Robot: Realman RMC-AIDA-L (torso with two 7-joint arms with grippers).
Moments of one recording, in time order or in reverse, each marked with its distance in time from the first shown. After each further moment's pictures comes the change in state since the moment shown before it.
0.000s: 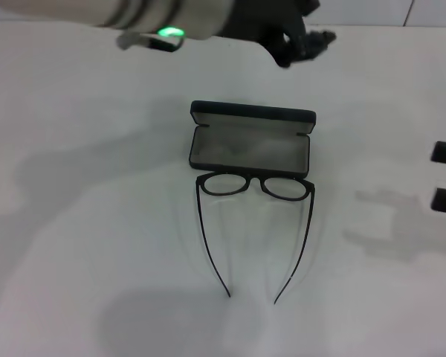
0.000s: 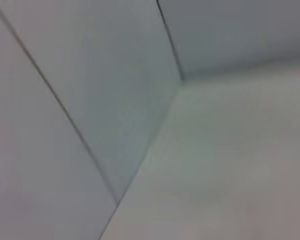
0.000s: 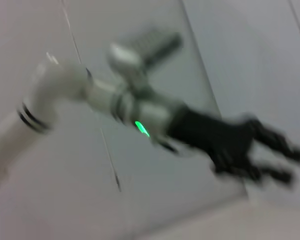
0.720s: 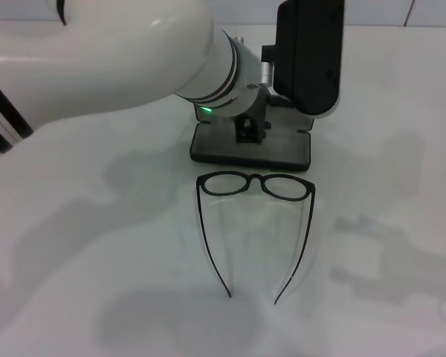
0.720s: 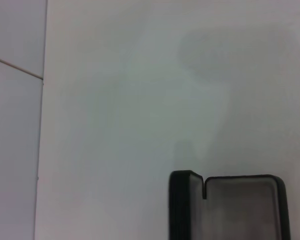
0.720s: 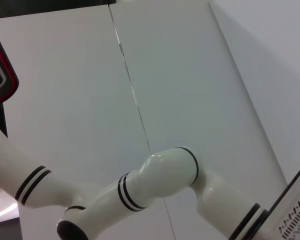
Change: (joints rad) left arm -0.231 -0.006 0.349 -0.357 0.414 -0.023 -0.007; right arm -0.042 0.042 -0.050 0.203 0.175 -0.222 -0.178
